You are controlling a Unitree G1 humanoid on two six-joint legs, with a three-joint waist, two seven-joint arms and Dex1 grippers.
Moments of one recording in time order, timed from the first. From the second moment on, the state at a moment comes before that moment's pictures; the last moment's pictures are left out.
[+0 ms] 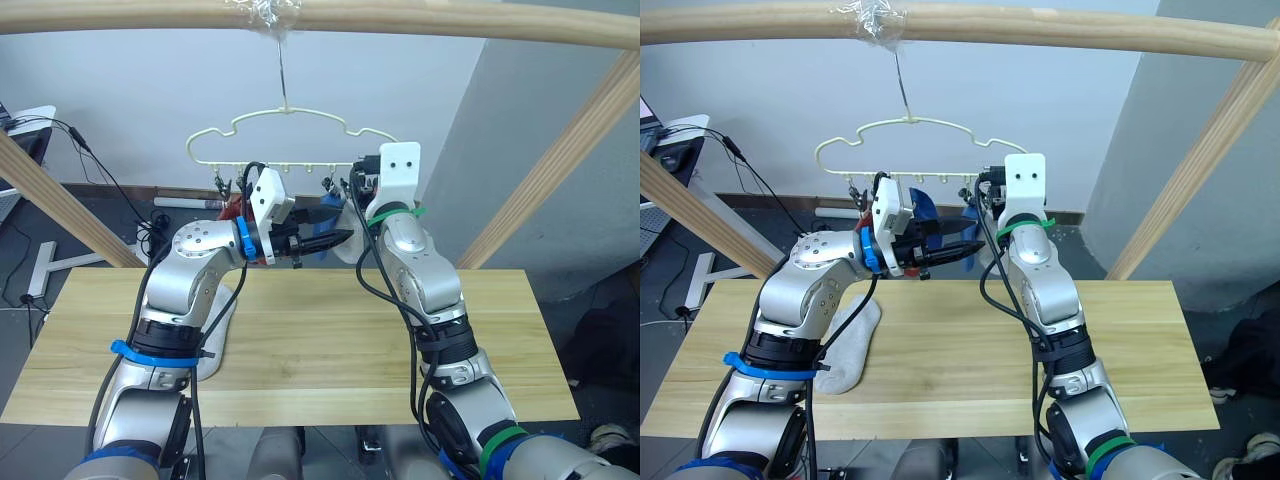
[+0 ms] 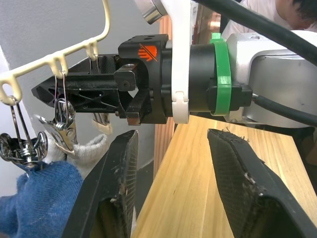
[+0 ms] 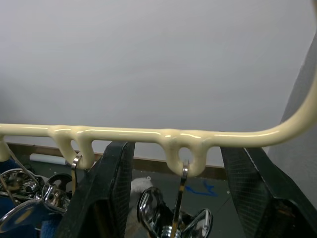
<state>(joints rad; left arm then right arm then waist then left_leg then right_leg) -0.64 0.48 -0.05 0.02 -0.44 0.38 -1.04 -0.76 0.13 0.09 0.05 0.02 0.51 -0.22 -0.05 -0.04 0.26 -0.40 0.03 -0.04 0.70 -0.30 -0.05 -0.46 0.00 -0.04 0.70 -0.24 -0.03</state>
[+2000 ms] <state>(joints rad) -0.25 0.58 0.12 0.35 -0.16 0.48 -0.58 -0.76 0.13 0.10 0.00 0.08 0.60 -0.10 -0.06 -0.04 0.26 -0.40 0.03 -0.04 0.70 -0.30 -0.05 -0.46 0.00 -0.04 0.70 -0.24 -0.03</state>
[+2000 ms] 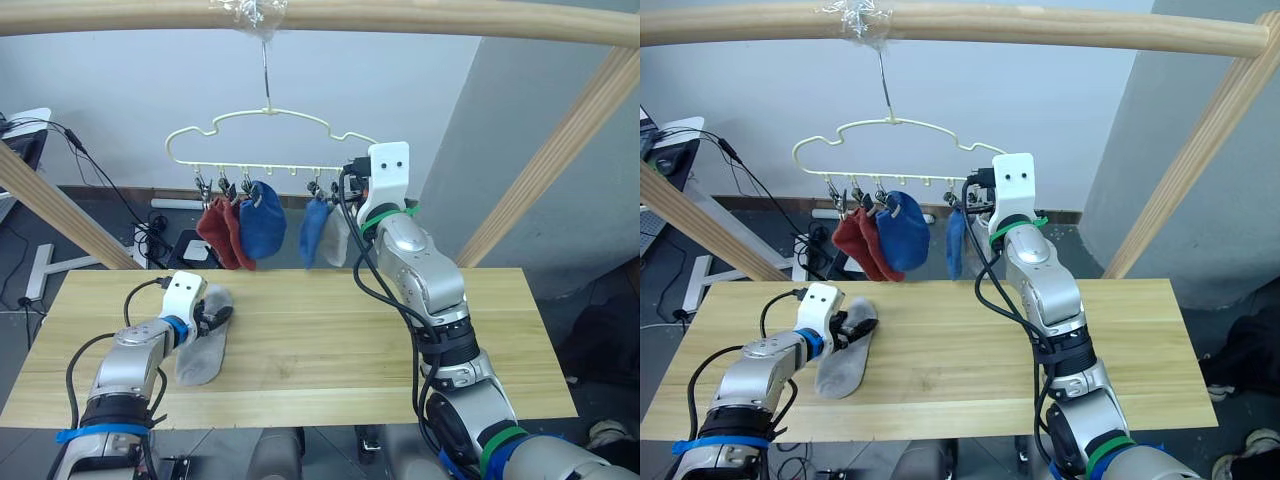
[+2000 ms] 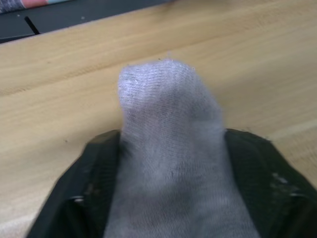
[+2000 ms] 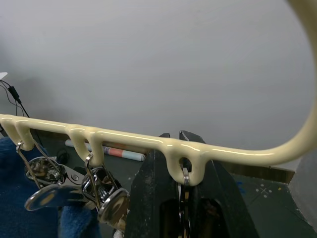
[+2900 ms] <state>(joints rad) -0.70 0.16 -0.19 0.39 -0.14 0.09 -0.77 -0.76 0.13 0.07 -0.02 0.08 0.60 -0.12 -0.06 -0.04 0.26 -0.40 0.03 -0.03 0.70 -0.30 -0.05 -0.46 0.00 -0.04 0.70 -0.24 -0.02</state>
